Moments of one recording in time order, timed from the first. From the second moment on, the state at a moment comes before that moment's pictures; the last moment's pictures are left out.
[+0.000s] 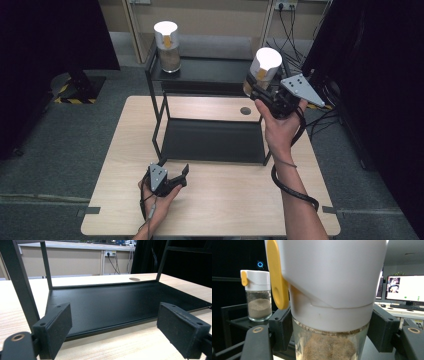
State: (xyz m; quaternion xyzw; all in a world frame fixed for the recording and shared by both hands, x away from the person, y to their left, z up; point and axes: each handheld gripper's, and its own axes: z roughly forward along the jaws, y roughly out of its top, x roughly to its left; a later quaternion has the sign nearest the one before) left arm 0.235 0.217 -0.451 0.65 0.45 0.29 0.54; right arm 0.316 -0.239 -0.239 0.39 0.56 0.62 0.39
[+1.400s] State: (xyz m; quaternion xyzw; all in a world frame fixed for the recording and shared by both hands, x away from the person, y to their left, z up) left arm 0.235 0.218 -0.452 0.65 0.45 0.29 0.54; right arm 0.403 -0.217 -0.197 0.46 0.59 0.54 0.38
